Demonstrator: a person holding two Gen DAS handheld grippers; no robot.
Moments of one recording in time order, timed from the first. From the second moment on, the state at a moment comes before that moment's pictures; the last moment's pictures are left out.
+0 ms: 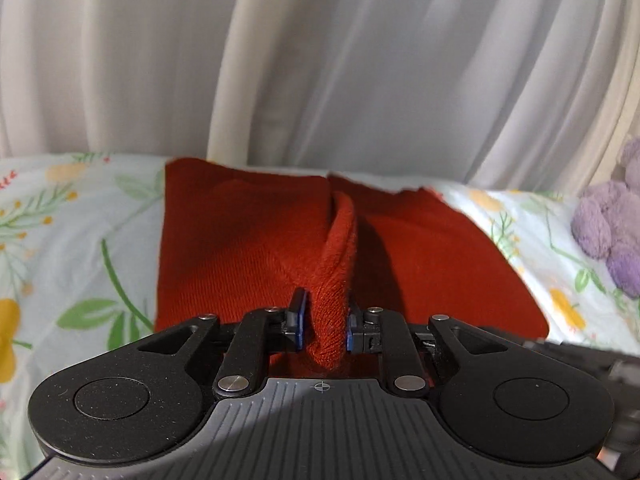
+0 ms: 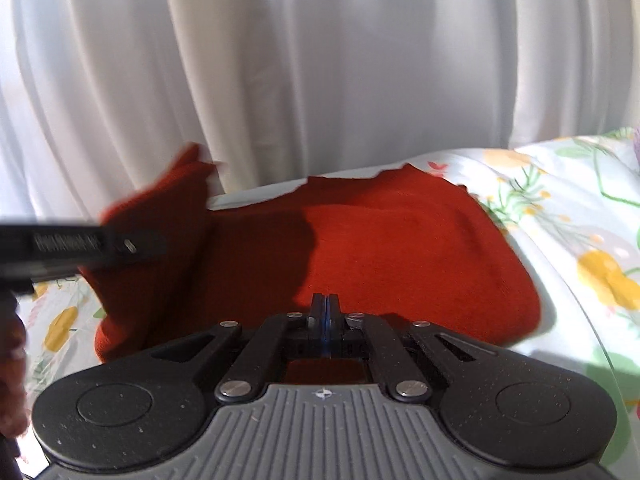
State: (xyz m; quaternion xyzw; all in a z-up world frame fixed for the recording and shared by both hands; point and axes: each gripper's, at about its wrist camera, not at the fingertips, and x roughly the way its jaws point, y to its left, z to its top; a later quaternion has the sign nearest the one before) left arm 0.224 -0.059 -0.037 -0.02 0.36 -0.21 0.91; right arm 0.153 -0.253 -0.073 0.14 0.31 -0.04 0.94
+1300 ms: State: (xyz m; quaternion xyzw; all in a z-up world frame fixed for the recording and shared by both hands) left arm 0.239 0.041 -0.031 -0.19 0.41 -0.09 0.89; right arm 0.198 -0.250 -0.068 0.28 0.35 0.14 0.88
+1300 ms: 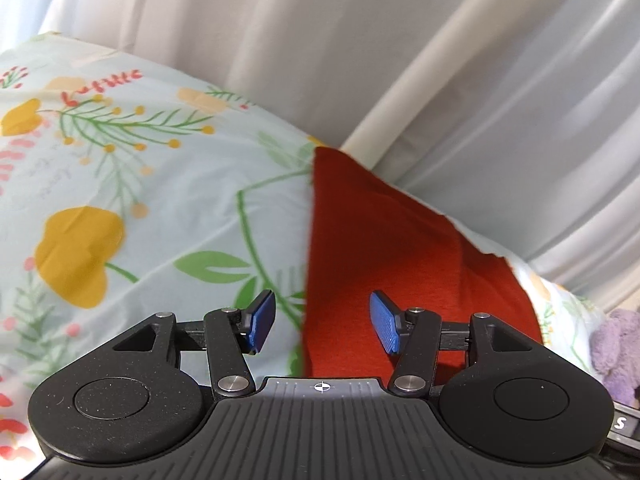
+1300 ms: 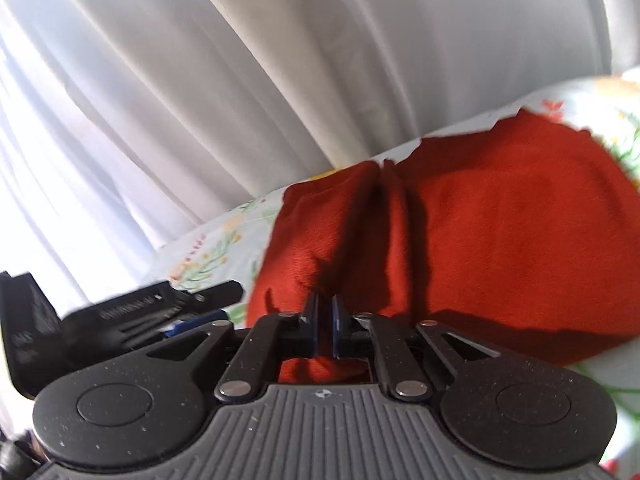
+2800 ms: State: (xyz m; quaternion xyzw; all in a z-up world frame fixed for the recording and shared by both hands) left arm 0.271 0.046 -0.055 -0.21 0.44 -0.04 0.87; right arm 0.304 -0.273 -0.102 0.36 0.40 0.17 0.83
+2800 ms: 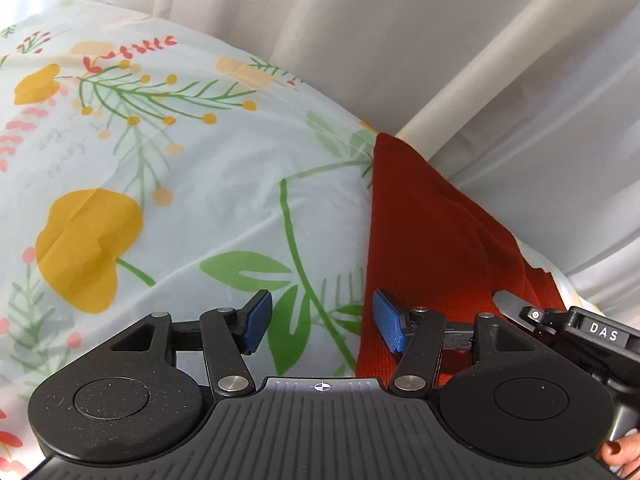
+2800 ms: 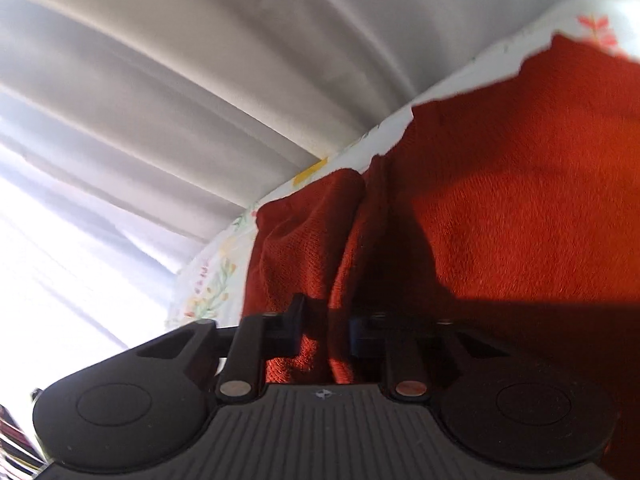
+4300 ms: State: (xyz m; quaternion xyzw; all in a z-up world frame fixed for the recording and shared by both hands) left arm 0.203 -0.057 -0.044 -0.07 0.45 -0.23 0.86; right arm 0.178 -0.324 -0.068 0.21 0.35 0.07 0.91
